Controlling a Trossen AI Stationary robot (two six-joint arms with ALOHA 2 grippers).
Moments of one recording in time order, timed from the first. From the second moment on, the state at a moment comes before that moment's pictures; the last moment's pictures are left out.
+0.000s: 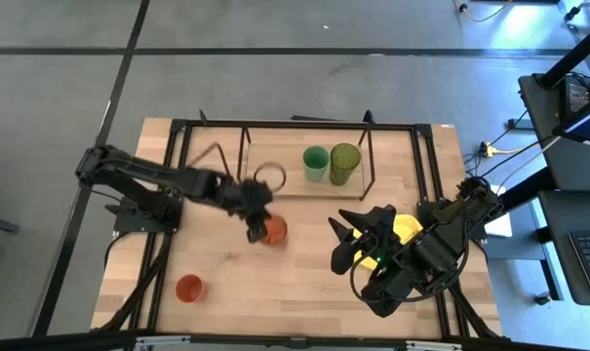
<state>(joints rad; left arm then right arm) -0.15 1.38 1.11 -0.64 -0.11 -0.54 0.70 1.82 2.07 -1.41 1.19 1.47</state>
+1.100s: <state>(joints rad) 0.46 1.76 1.59 -0.89 -0.02 0.03 0.70 1.82 2.07 -1.36 1.21 1.46</state>
